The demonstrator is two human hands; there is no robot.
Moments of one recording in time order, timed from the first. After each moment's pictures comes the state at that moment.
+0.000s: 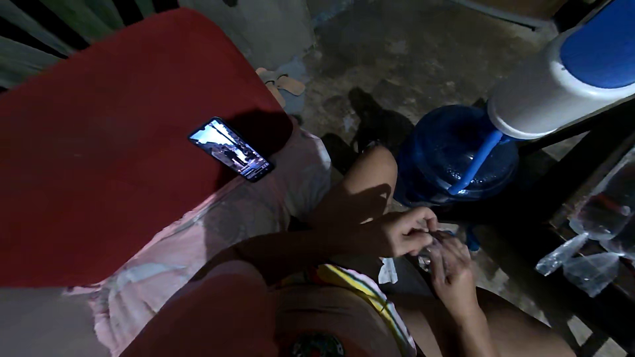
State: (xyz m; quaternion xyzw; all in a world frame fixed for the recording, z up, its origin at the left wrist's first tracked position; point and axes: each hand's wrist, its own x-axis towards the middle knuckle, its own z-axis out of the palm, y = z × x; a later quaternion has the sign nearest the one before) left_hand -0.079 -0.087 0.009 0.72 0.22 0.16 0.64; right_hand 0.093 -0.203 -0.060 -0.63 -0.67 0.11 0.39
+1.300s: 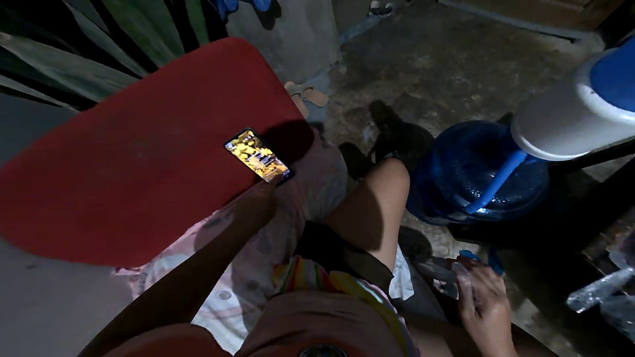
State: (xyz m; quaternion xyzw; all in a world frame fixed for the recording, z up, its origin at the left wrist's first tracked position) left_hand -0.304 -0.054 -0.019 0.63 0.75 -0.13 0.17; right_hand 0.113 -0.215 -0.057 -0.63 -0.67 0.10 0.37
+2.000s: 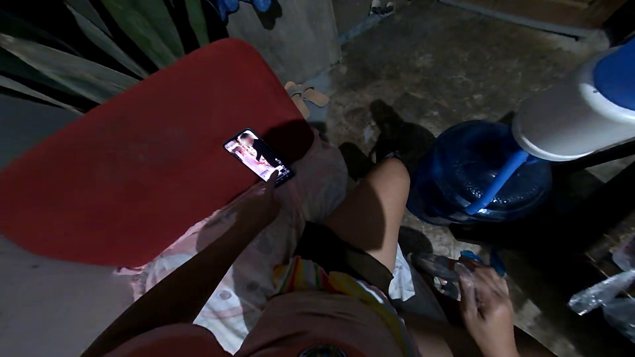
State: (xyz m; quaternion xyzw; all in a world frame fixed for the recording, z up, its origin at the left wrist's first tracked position) left_hand -0.299 -0.054 -0.023 0.62 0.76 -0.10 0.16; right_hand 0.117 -0.214 -0.060 -0.64 -0.67 0.10 0.37
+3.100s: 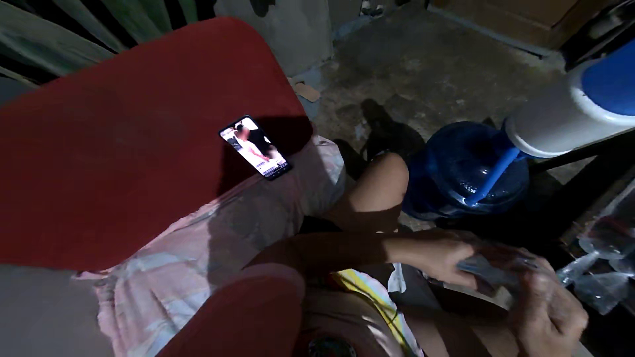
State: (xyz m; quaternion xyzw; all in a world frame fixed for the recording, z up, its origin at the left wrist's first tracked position) left_hand -0.037 -0.093 0.010 0.83 0.12 0.09 0.54; right_hand 0.121 -0.208 0.007 -0.57 -0.63 0.14 0.51
